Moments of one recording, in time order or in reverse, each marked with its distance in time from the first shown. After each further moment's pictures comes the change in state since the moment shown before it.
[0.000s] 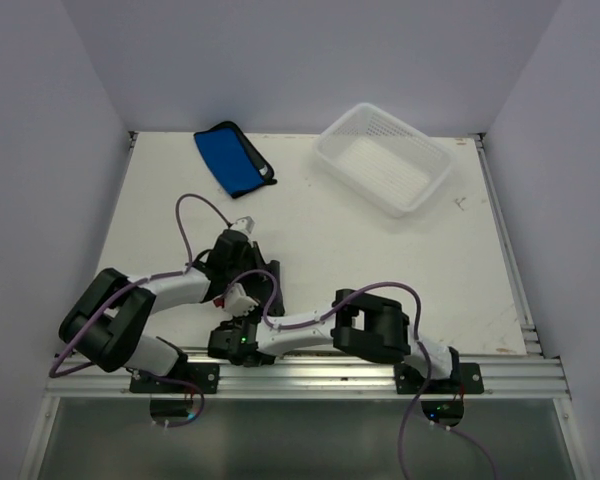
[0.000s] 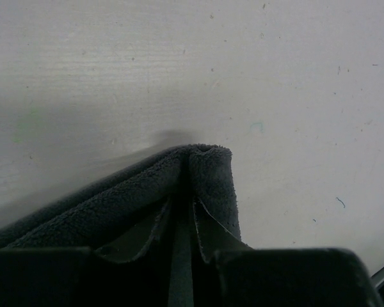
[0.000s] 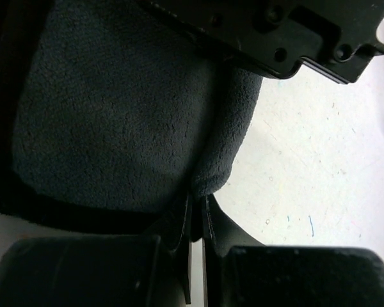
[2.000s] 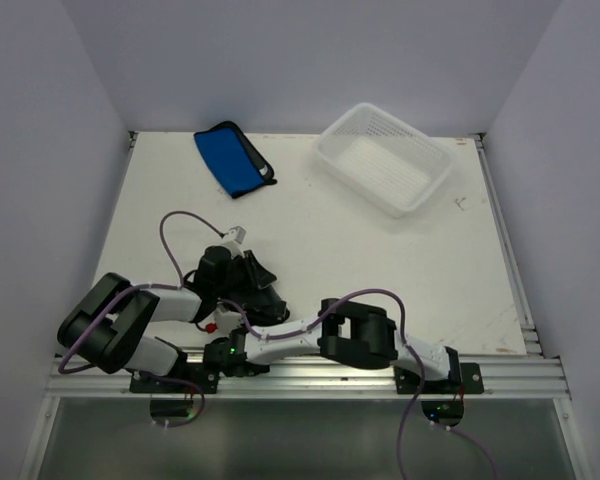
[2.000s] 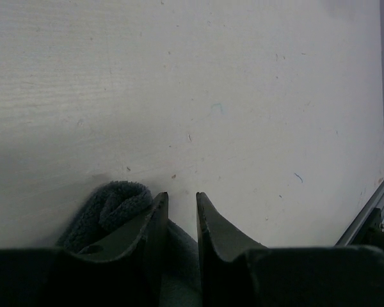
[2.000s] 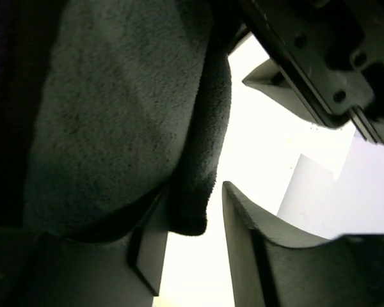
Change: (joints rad) left arm 0.066 -0.018 -0.232 0.414 0.169 -0.027; right arm 0.036 0.125 0.142 -0.194 0.037 -0.341
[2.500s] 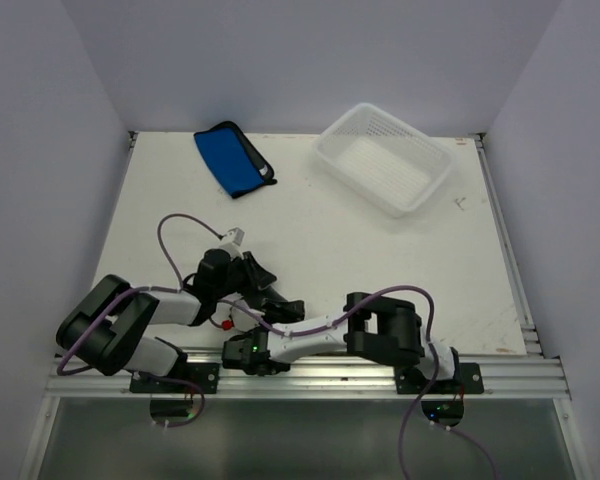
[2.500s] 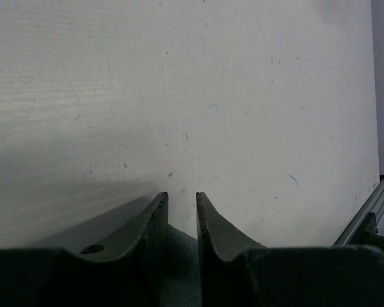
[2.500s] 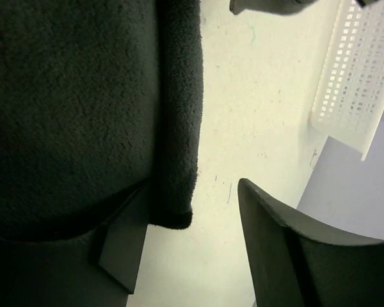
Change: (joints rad) left arm -0.012 -0.005 -0.027 0.050 -0.019 -0.035; right arm 0.003 -0.201 -0.248 0.092 -0.076 0.040
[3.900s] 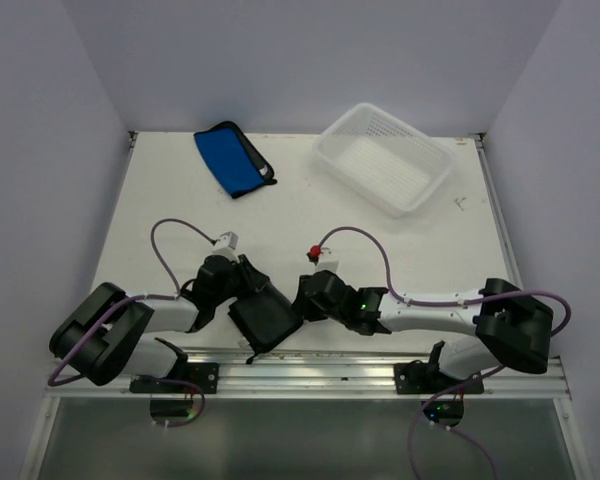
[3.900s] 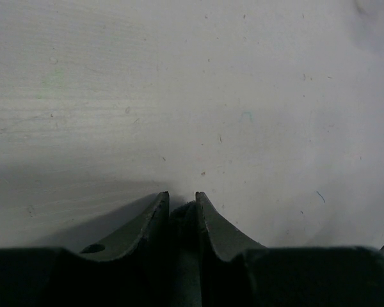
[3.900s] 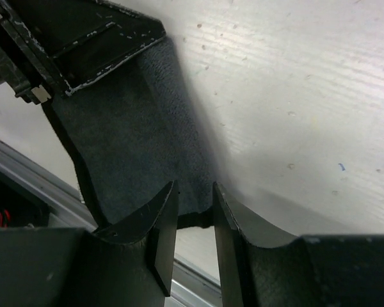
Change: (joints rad) left arm -0.038 -0.063 -0.046 -0.026 -0.159 -0.014; right arm -0.359 -0.746 -0.726 0.812 -0.673 0.553
